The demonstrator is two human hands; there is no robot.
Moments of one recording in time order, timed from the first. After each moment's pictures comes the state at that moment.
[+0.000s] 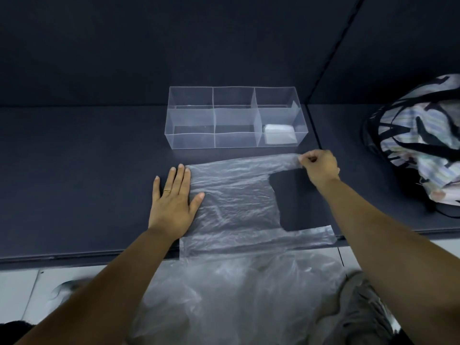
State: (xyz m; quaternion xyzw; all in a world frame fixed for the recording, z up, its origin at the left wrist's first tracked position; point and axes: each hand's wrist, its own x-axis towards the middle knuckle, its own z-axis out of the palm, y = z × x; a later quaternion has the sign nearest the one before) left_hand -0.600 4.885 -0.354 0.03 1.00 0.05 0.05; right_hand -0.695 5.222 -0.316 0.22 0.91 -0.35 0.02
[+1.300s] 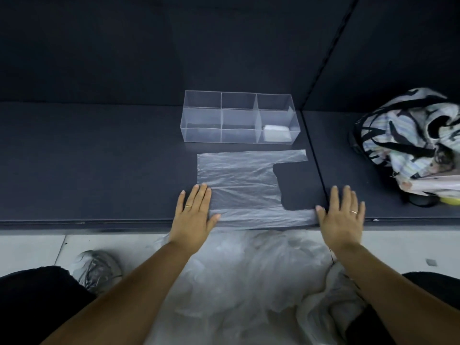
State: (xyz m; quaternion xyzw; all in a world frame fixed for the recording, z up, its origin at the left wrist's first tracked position) left_hand -0.513 4.916 -0.332 0.09 0.99 0.04 0.04; right_hand -0.528 5.261 -0.328 0.13 0.99 -0.01 0.00
